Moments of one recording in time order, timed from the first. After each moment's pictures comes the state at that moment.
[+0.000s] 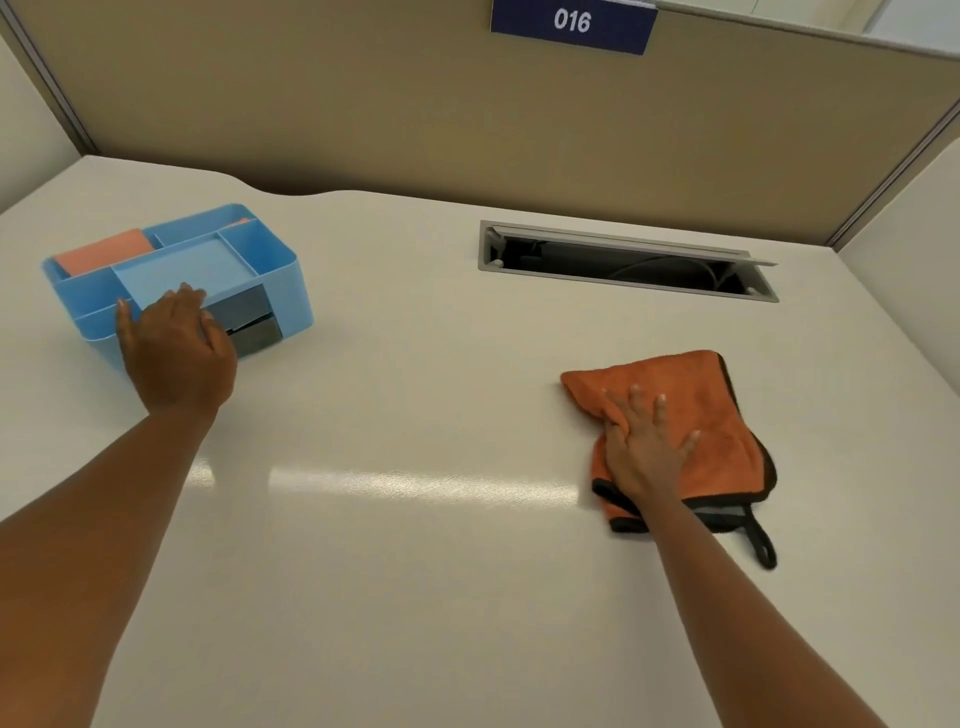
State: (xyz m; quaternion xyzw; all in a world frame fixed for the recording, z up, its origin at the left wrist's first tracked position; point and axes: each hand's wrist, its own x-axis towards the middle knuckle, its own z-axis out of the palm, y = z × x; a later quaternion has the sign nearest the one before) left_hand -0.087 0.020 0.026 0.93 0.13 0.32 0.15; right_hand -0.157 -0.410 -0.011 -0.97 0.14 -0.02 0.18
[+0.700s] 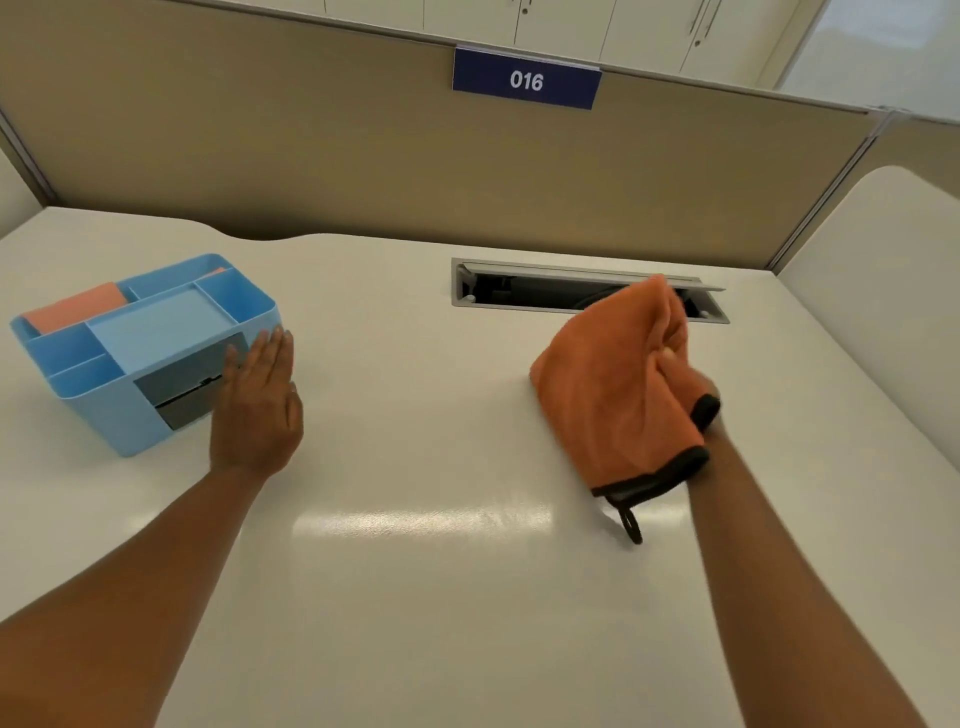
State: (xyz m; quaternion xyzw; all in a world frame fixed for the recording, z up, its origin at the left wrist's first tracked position) left_hand -0.094 -0.037 0.018 0.96 -0.07 0.23 0.12; right_hand -0.149 -0.418 0.099 -0.54 0.17 0.02 0.82
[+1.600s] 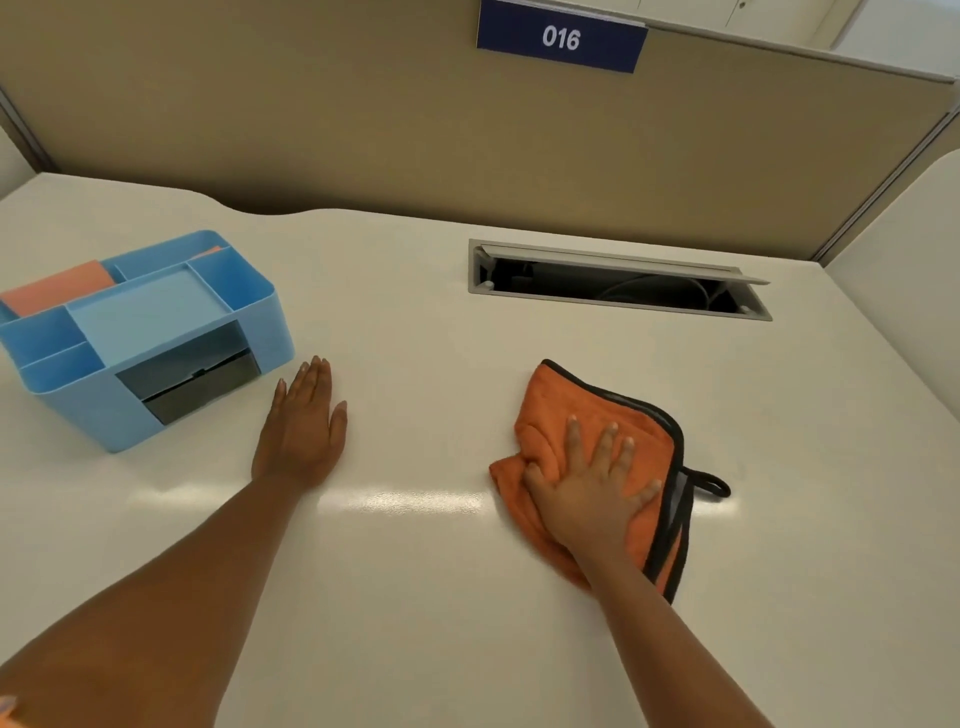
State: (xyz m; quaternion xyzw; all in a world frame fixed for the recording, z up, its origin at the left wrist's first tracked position) left_hand -0.075 -0.060 -0.031 0.98 -0.04 0.05 0.17; right_hand -0.155 -0.345 -0.022 -0.97 0.20 0.01 0.12
